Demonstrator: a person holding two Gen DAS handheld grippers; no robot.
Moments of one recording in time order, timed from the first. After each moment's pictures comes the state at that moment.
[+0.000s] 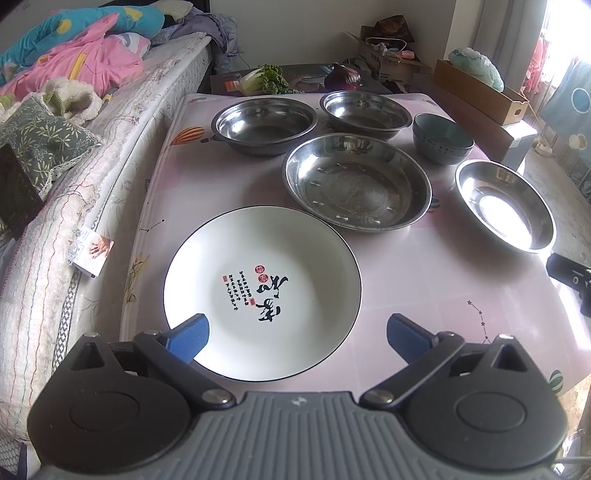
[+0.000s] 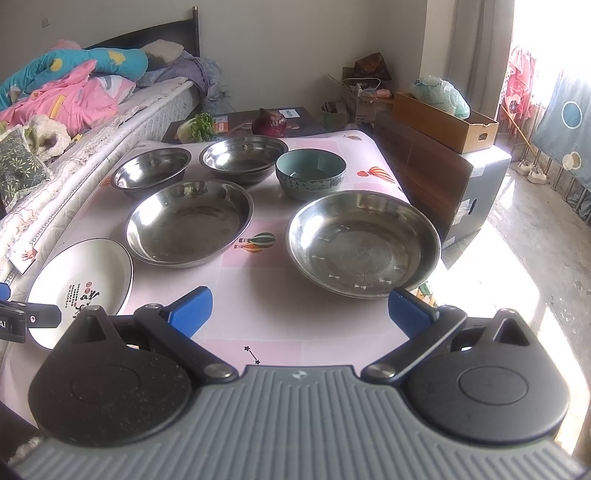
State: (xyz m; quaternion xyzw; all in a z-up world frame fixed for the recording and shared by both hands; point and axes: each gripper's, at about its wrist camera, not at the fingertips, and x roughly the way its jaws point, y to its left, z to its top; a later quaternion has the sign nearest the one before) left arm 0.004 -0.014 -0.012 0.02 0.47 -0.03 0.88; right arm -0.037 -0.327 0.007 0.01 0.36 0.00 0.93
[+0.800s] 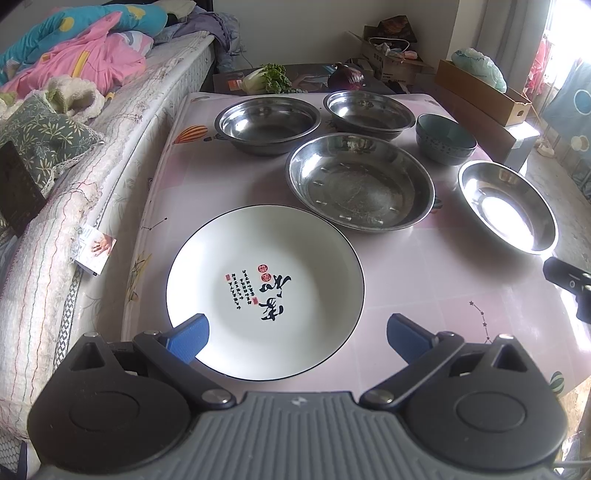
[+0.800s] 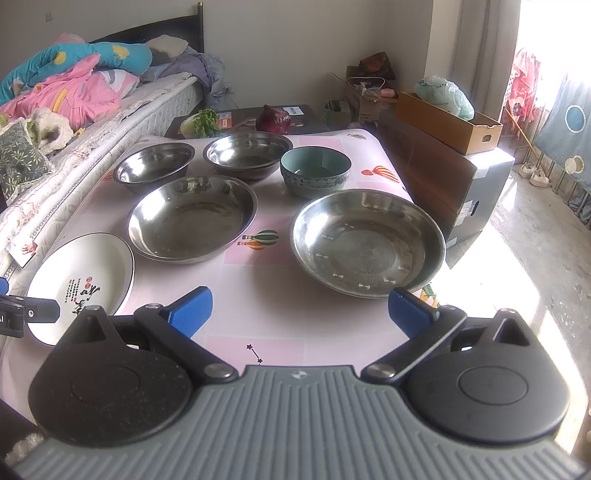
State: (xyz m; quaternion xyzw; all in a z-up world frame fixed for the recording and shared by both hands) left arm 0.004 -0.013 -0.013 0.02 0.47 -0.03 0.88; right arm -0.036 -0.323 0.005 0.00 0.36 0.00 0.93
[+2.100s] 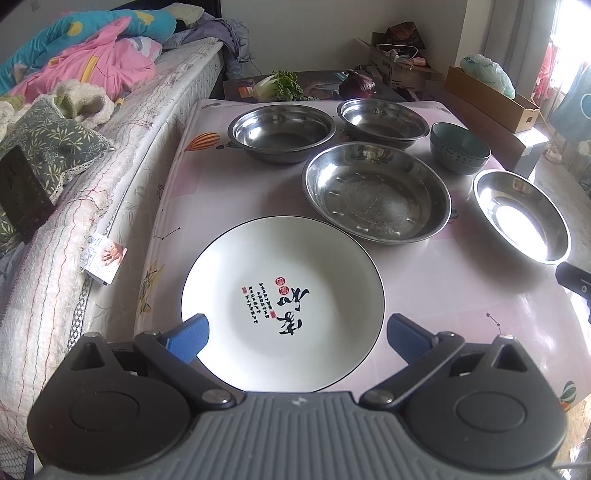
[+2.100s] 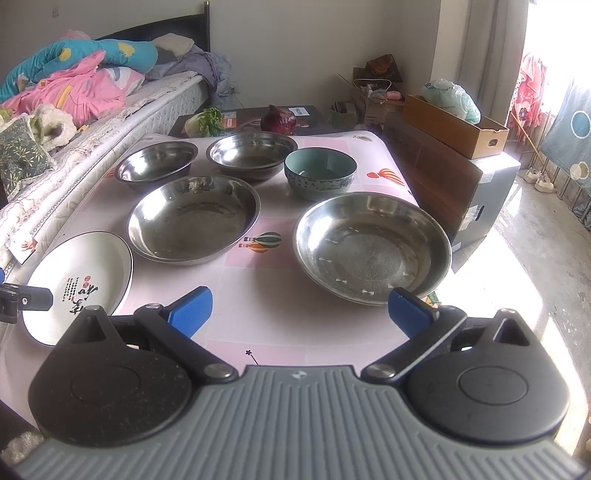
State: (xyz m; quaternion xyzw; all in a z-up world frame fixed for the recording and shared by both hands) left arm 0.013 -0.003 -0.013 0.02 0.46 -0.02 0.89; right arm -0.028 -0.325 0.002 -0.02 0.35 0.01 0.94
